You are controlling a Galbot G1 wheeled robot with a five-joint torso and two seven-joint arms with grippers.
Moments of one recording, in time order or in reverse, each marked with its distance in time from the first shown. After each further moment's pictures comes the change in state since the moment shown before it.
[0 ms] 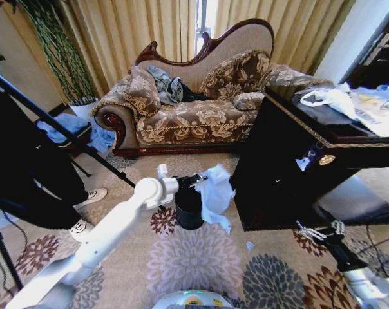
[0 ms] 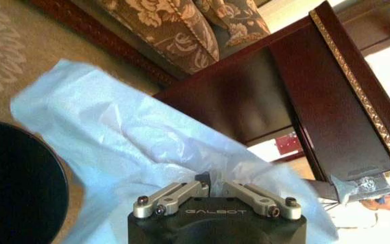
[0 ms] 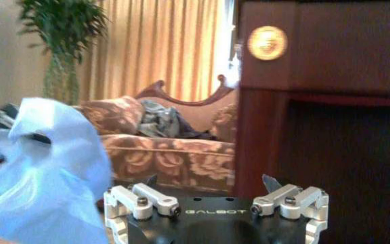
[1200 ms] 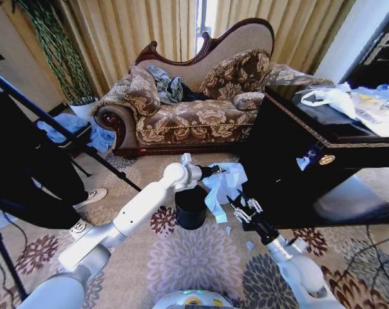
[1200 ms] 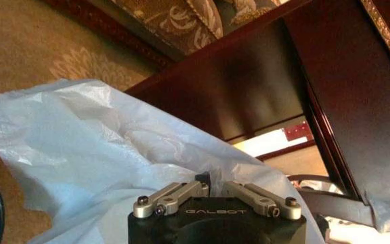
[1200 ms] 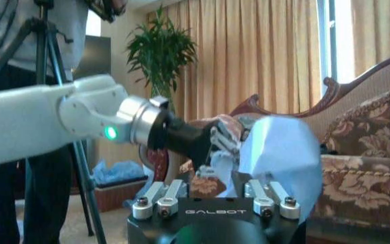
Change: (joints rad) left arm -0.254 -0.240 0.215 0.275 0.011 -0.038 -0.067; right arm 0.298 -0.060 -0.579 -0.037 -0.201 0.015 0.118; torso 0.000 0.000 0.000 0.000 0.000
